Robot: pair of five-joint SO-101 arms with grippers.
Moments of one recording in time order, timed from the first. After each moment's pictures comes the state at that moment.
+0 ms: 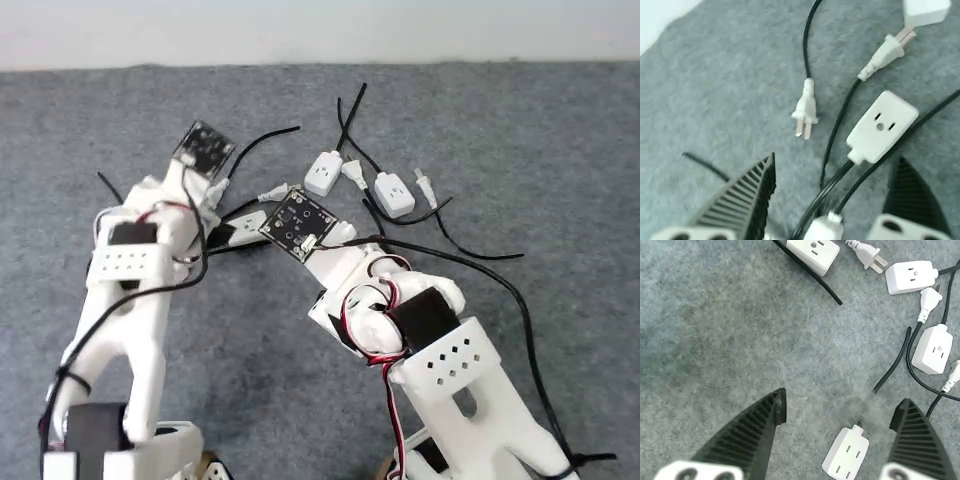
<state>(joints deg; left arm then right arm) -6.5 -10.4 35.6 38.8 -30.1 -34.8 -41.5 34.6 73.7 20.6</state>
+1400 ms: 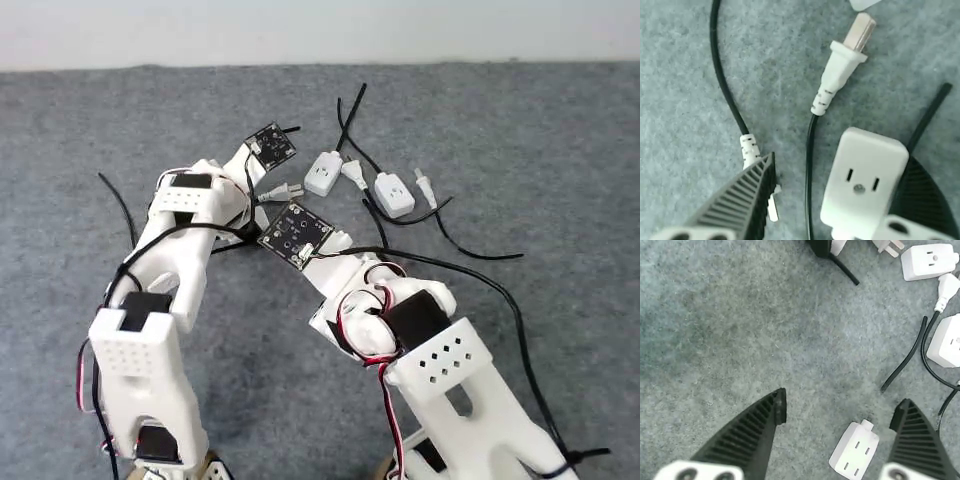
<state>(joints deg) 0.0 30.5 0.9 45.1 -43.1 -35.2 -41.5 39.0 72.1 20.6</state>
